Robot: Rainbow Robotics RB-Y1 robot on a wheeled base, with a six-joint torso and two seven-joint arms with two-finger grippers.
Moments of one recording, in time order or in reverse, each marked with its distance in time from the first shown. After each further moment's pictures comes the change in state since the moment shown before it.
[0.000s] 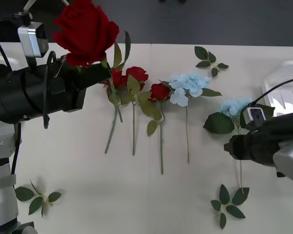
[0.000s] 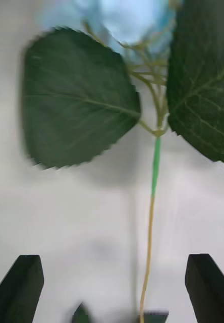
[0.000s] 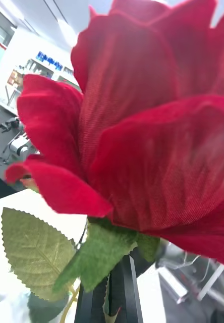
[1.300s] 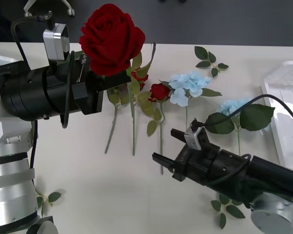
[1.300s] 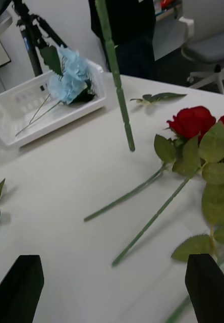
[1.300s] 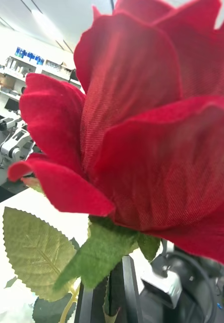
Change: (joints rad) right arm -0.050 -0.107 0.534 0.062 -0.312 -1.347 0.833; left arm -0.046 -0.103 -0.010 -0.001 -0.099 0.070 -0.075
